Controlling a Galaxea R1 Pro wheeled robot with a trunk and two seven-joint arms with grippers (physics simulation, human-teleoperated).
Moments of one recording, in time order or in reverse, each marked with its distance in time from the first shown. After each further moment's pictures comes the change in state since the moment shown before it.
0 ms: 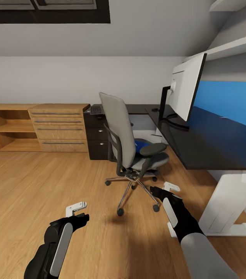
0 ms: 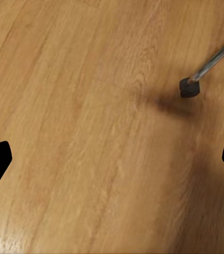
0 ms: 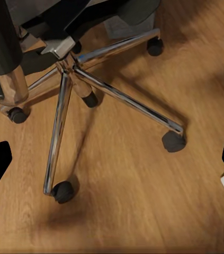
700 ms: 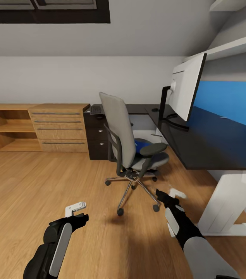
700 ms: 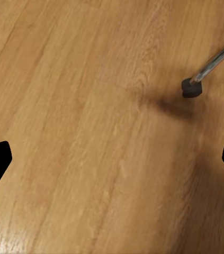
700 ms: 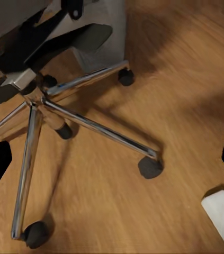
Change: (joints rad) left arm 0.000 0.007 0.002 0.003 0.000 -0.001 -0.004; right arm -0.001 -0.031 -0.022 0.197 -0.004 -0.345 0.004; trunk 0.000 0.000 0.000
